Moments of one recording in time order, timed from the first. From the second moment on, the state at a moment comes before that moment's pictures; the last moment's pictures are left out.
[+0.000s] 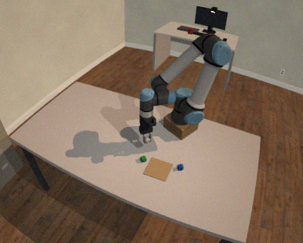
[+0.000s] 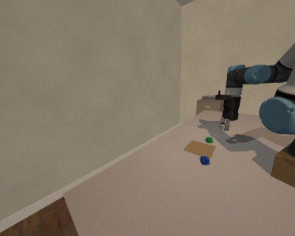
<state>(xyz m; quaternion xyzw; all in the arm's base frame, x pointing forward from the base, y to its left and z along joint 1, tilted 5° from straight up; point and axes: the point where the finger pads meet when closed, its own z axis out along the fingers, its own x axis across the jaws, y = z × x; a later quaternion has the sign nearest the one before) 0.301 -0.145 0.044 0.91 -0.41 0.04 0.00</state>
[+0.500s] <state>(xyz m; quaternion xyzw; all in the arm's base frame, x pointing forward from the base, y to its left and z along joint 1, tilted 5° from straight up) 0.300 -0.139 0.043 0.96 -0.29 0.04 0.01</state>
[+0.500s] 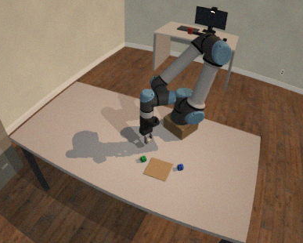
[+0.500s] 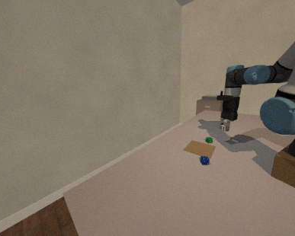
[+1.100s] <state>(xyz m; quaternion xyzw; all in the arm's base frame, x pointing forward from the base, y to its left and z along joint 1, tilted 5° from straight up) 0.296 -0.130 0.040 1.00 -0.04 0.03 0.02</state>
